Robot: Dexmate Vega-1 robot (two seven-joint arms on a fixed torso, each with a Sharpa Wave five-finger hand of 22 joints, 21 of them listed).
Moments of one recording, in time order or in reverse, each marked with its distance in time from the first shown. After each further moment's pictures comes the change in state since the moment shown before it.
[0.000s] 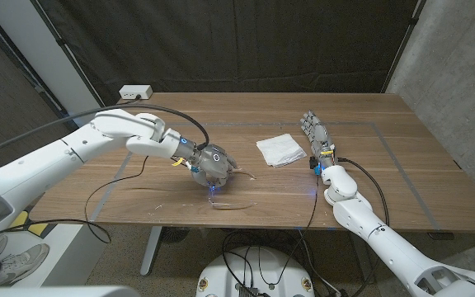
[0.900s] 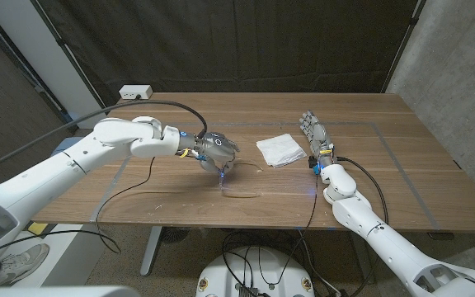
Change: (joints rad) left arm 0.117 -0.050 -0.103 0.019 -0.119 0.282 0.037; left_hand 0.028 0.062 0.019 -0.009 -0.022 0.050 -0.002 -0.041 0.011 0.085 0.012 0.070 0.027 0.077 -0.006 -0.009 0.028 0.019 -0.019 0.006 -0.002; right arm 0.008 -0.001 -0.004 -0.002 -0.004 -0.014 -0.002; right_hand 0.000 0.000 -0.004 -0.004 0.000 0.004 0.004 0.000 0.000 0.000 0.000 0.000 0.000 0.004 -0.004 0.000 0.000 0.000 0.000 -0.003 0.000
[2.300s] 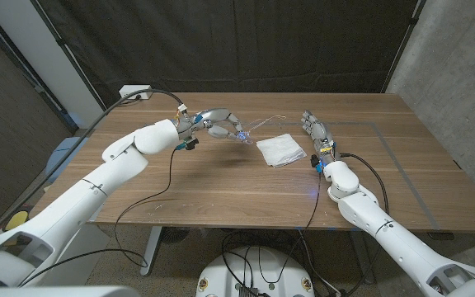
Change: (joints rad) left arm 0.192 -0.243 -0.222 0.072 -0.744 0.461 -0.042; left_hand 0.000 -0.001 0.015 -0.004 0.000 0.001 0.041 -0.014 0.037 -0.004 0.029 0.034 0.020 0.023 -0.001 -0.026 -0.003 0.001 0.020 0.000 0.003; right arm -0.011 -0.083 -0.019 -0.116 -0.118 -0.135 -0.110; right_hand 0.069 -0.005 0.025 -0.047 0.004 0.030 -0.022 0.004 0.005 0.022 -0.043 -0.005 0.004 0.071 0.027 0.012 0.001 0.019 0.031 -0.008 0.000
